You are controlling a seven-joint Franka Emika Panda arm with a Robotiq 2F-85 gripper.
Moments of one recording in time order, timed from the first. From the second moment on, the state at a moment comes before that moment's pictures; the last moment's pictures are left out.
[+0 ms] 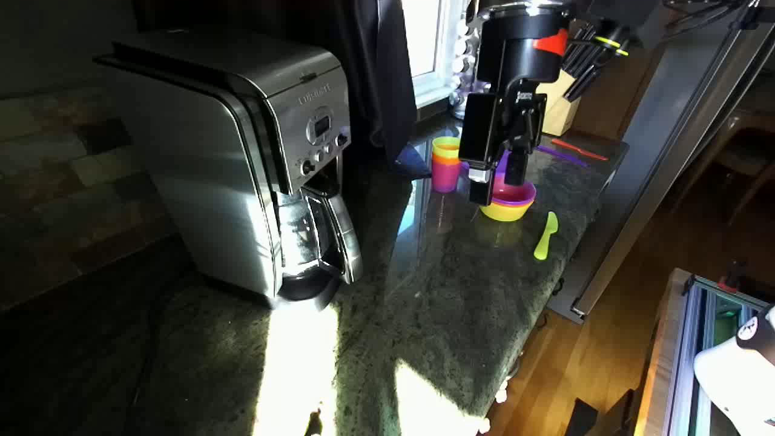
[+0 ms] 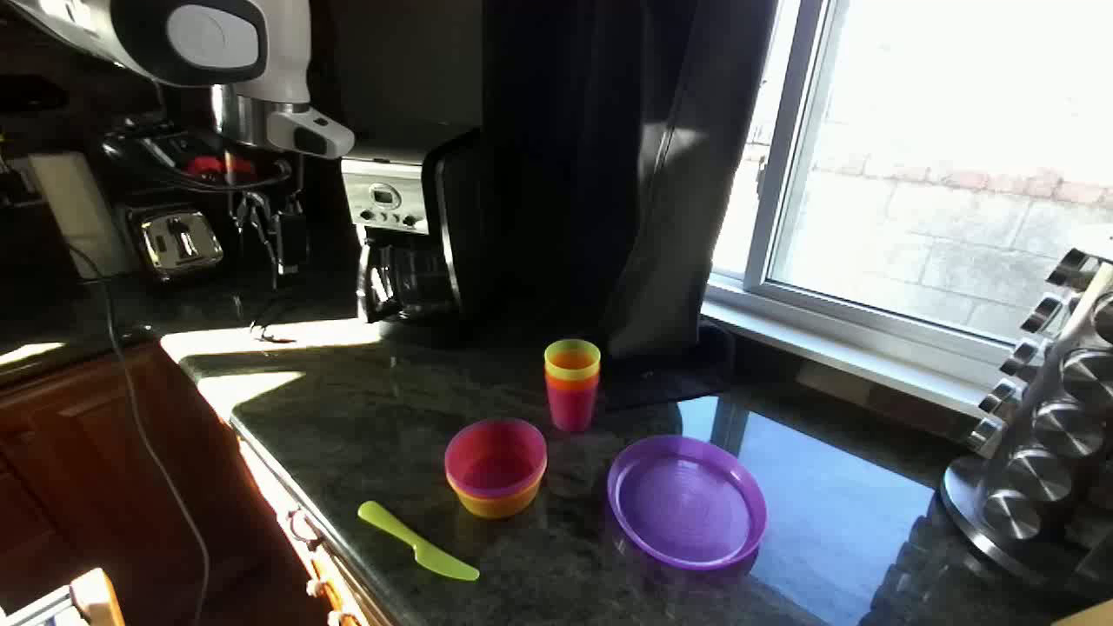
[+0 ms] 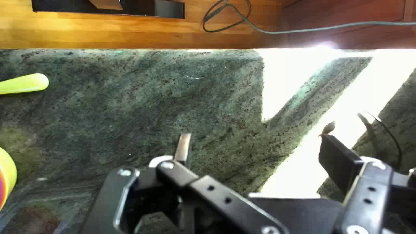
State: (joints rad) arm 0.21 -0.35 0.20 -2.31 0.31 1.90 0.25
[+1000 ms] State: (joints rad) arm 0.03 -0.48 0.07 -2.46 0.25 1.99 0.25
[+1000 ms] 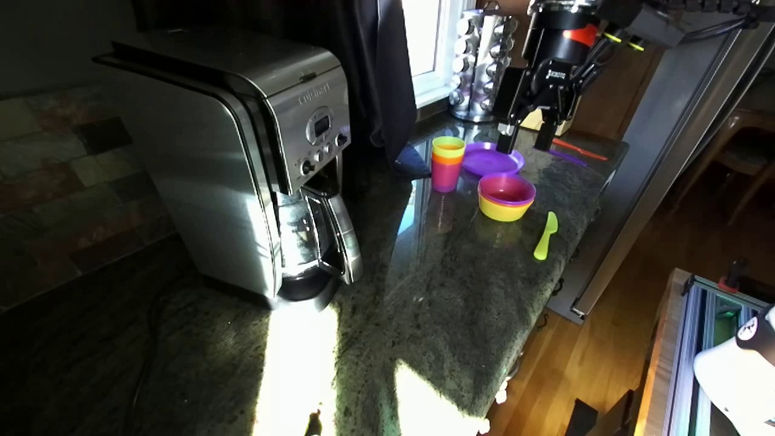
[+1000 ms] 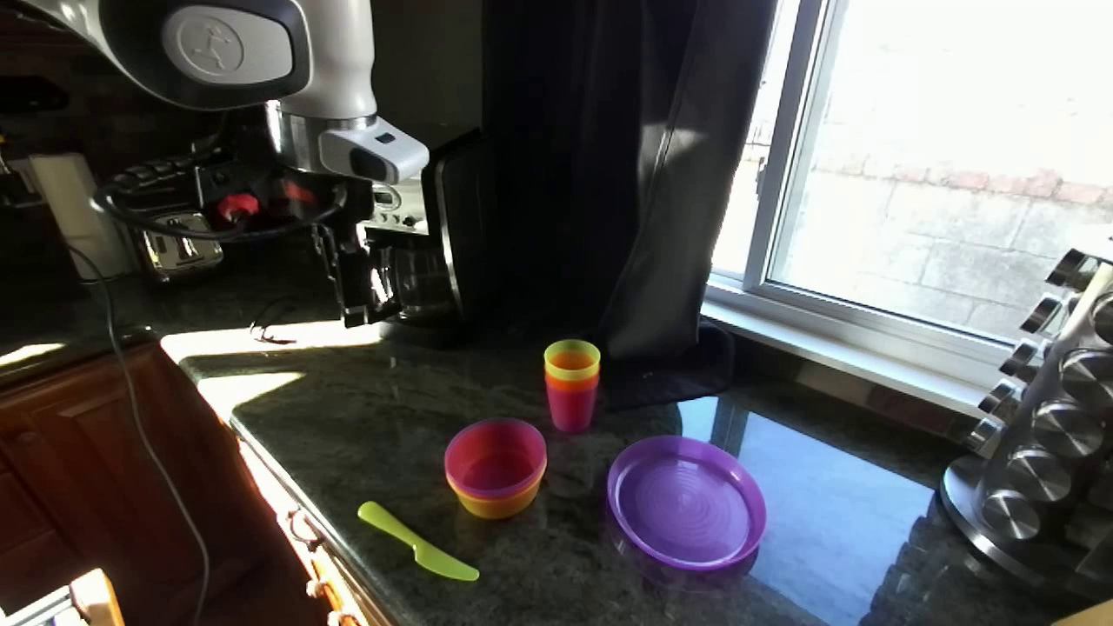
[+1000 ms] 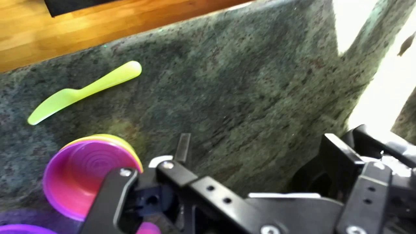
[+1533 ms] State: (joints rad) arm 0.00 -0.52 0.05 -2.49 0.24 2.02 0.23
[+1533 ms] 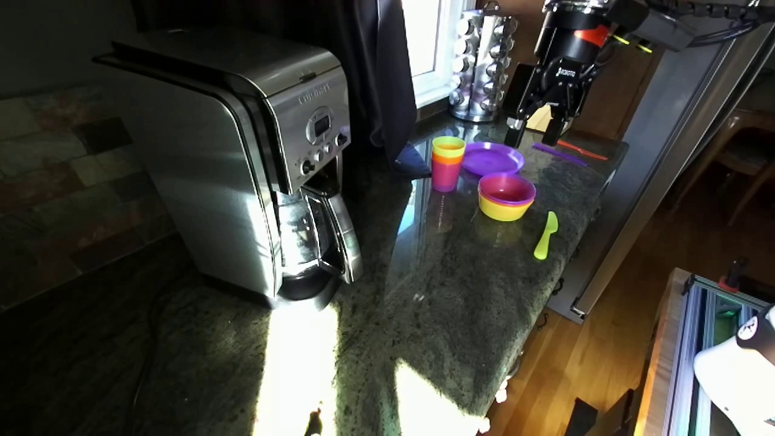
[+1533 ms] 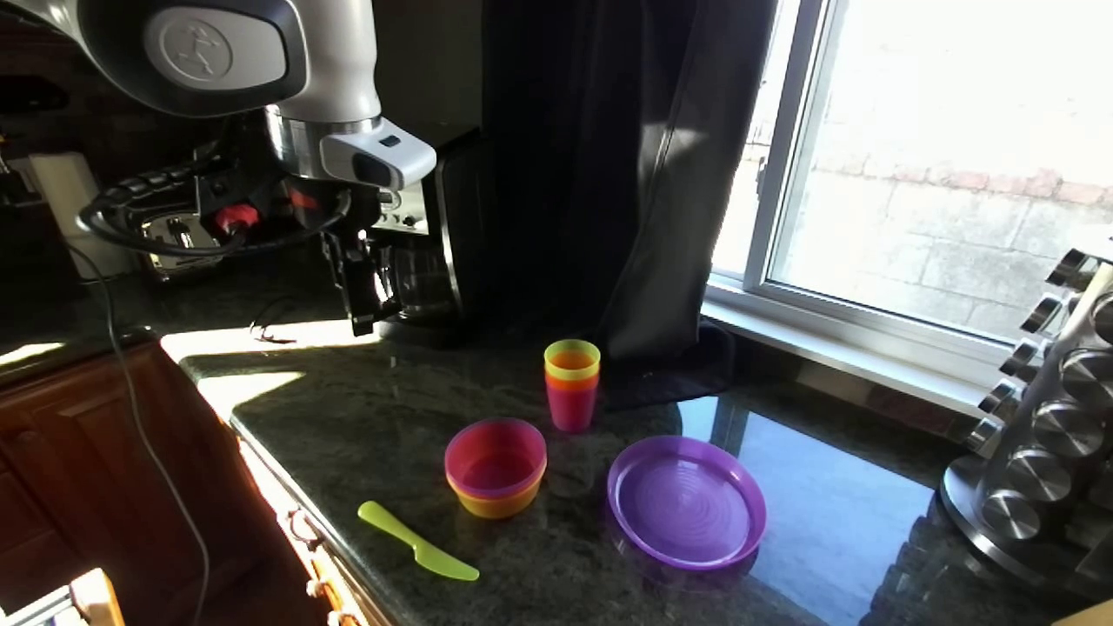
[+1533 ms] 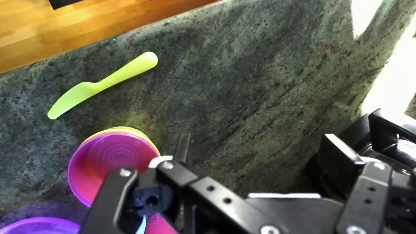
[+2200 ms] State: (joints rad) arm -0.12 -0.50 -0.04 -2.50 0.10 2.13 0.17
